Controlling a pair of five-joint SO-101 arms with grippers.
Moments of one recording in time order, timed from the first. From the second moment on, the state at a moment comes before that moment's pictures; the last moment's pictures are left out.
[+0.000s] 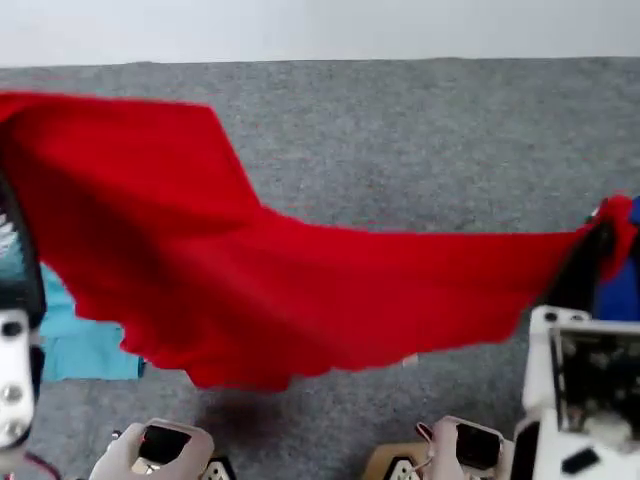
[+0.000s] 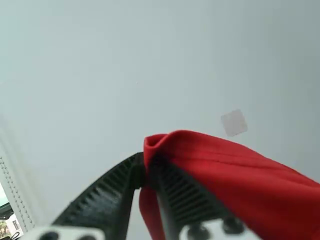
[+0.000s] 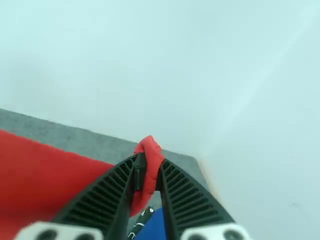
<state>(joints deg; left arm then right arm) 8.0 -33.5 -61.6 88.6 -21.1 14.8 -51.6 -32.6 97.2 26.3</state>
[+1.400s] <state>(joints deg) 3.9 -21.1 29.2 32.0 -17.2 2.2 -34.5 36.7 41.3 26.6</state>
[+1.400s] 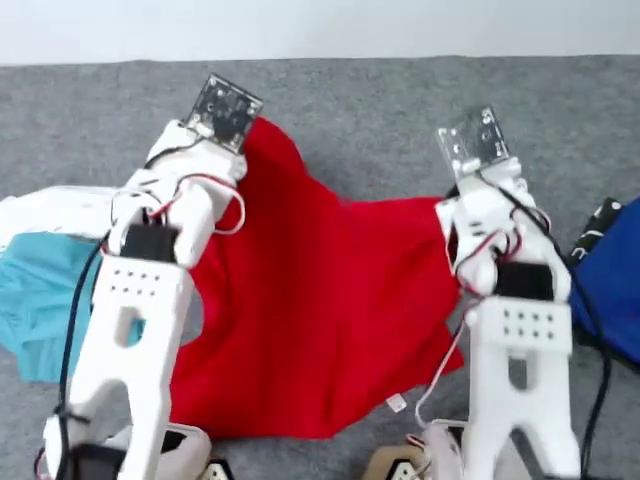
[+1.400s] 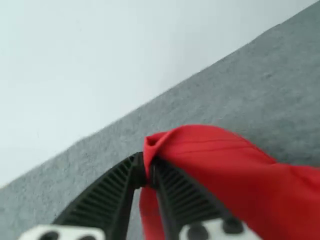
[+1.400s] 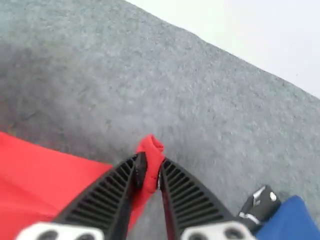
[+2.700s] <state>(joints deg) -3.0 47.8 -48.0 29.9 -21.8 2.1 43.2 -45.5 36.2 26.6</state>
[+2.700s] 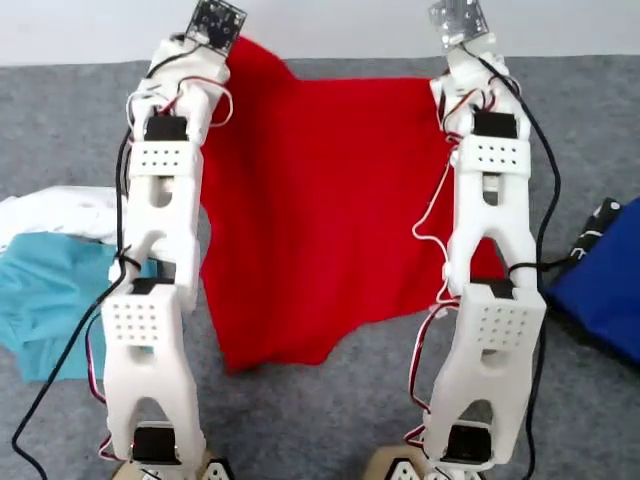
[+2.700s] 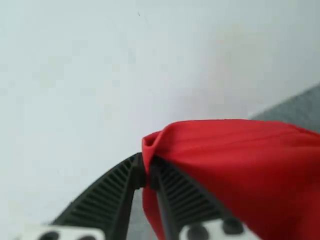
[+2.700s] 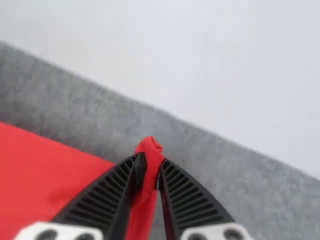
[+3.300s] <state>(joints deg) 1.4 69.2 -84.4 27.8 -27.6 3.7 46.8 -50.3 36.2 29.2</state>
